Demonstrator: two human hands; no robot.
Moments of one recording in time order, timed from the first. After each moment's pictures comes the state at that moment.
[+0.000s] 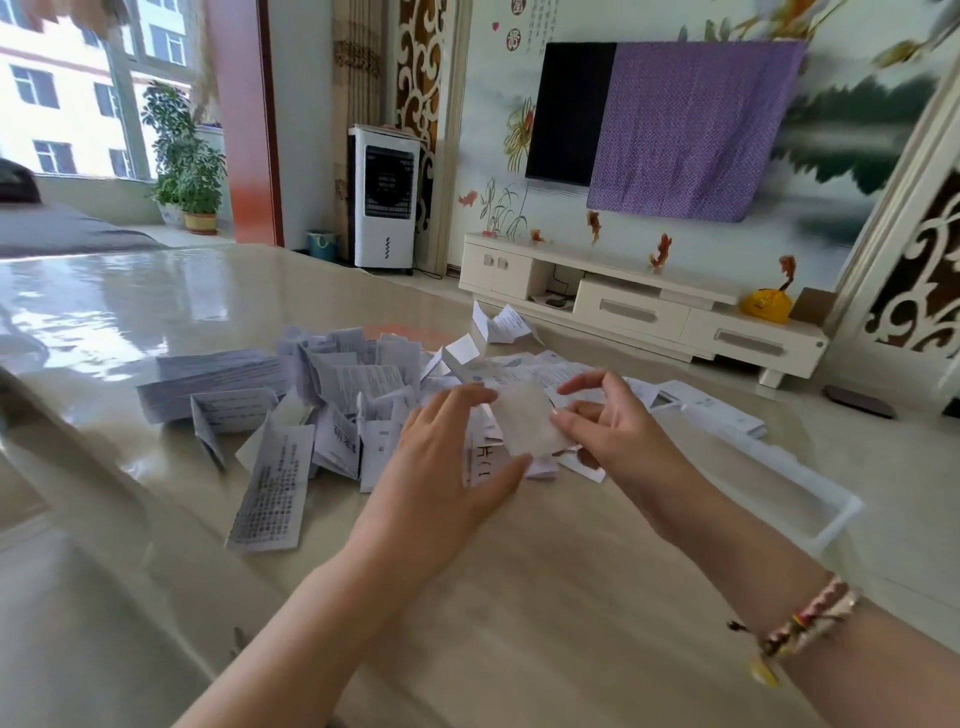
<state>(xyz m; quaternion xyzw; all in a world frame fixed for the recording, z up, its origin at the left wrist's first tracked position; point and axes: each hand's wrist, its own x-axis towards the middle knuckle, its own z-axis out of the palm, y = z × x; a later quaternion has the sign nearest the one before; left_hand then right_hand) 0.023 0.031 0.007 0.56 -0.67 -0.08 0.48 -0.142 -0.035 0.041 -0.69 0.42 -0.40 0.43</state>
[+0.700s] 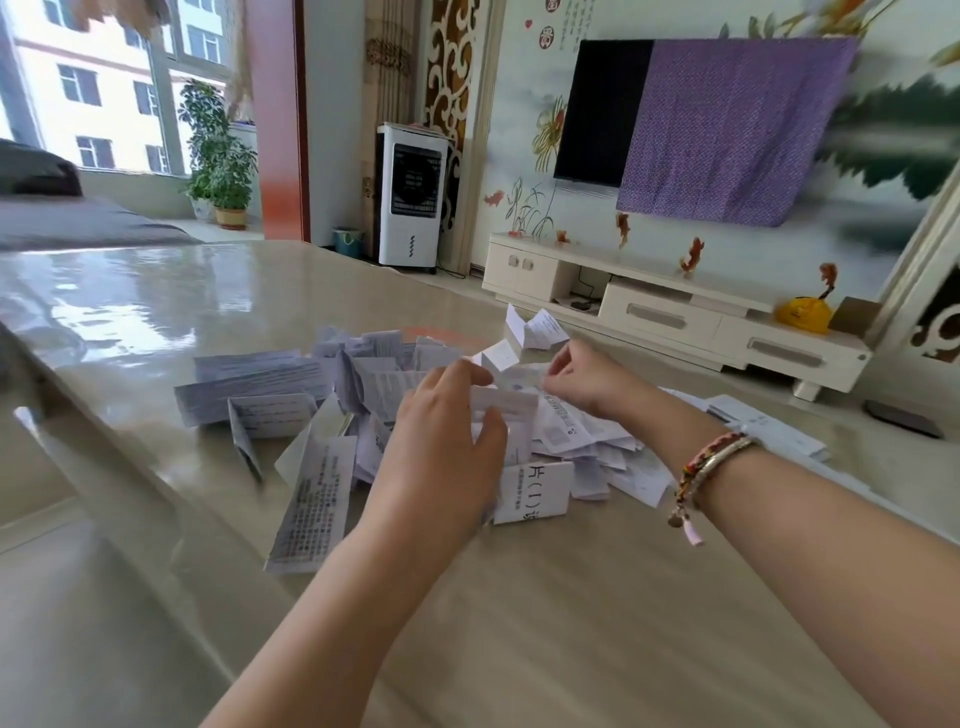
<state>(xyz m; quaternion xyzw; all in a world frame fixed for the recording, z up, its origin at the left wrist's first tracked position) 0.053 0.015 0.029 0.65 -0.58 -0.07 0.48 -0.068 -0.138 0.060 -0.79 0.56 -0.18 0.17</state>
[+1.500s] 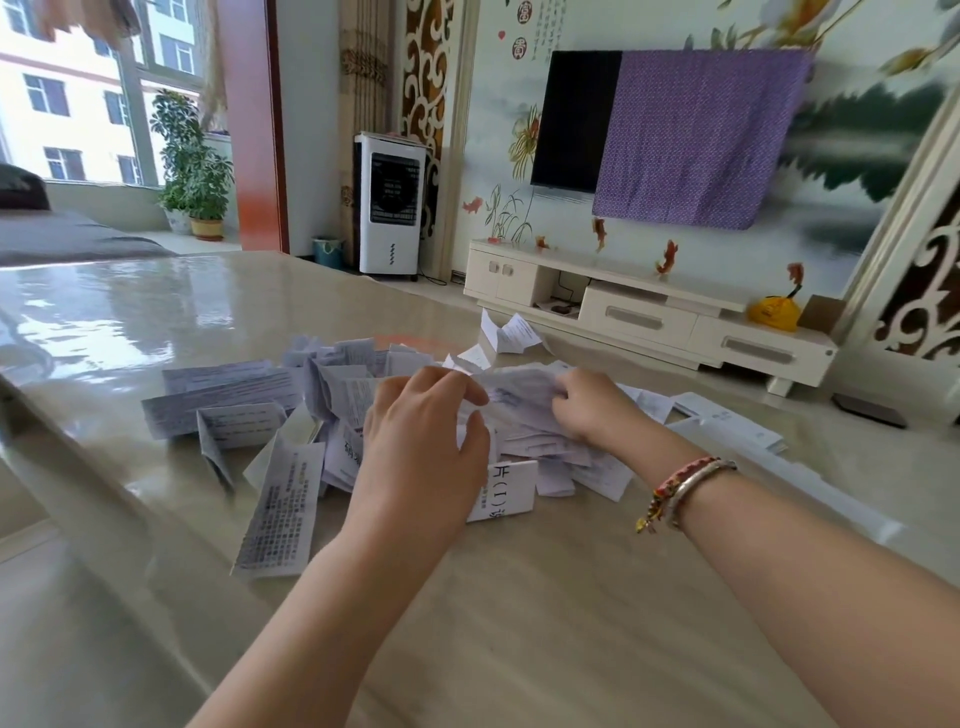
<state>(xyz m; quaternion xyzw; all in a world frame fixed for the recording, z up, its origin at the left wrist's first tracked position) 0.038 0.019 0.034 0.65 -0.61 0.02 0.45 -0.103 -0.131 0.045 -0.80 0.58 -0.14 0.06</state>
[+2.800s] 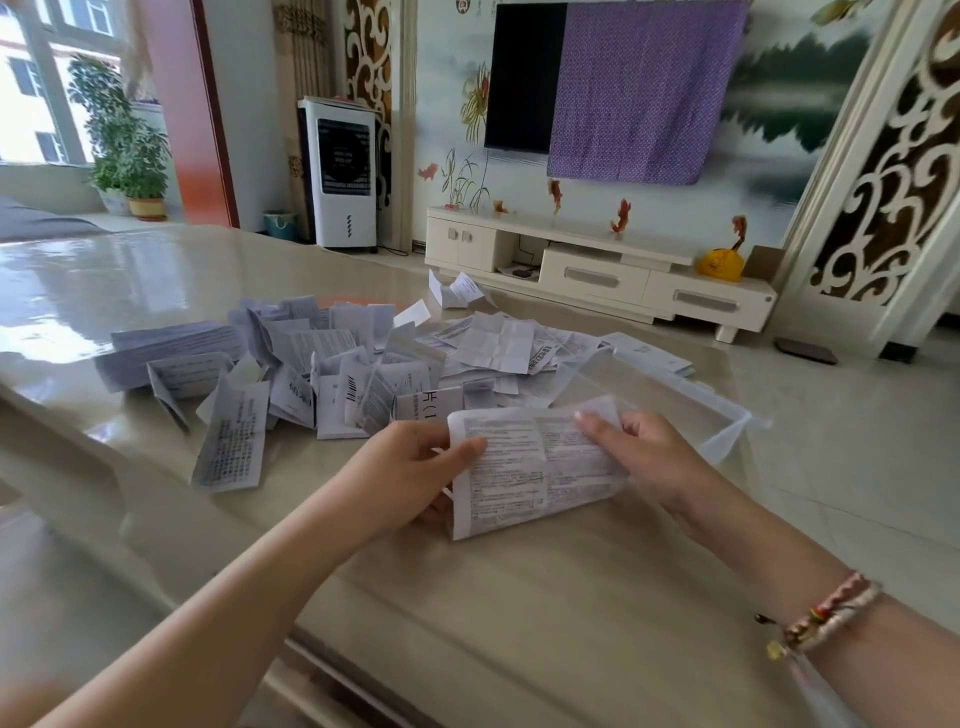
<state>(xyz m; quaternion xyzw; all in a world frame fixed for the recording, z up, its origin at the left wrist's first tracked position) 0.000 0.059 0.001 0.57 -0.61 -0.39 0.39 -0.232 0.000 0.006 -0.68 0.52 -0.35 0.38</state>
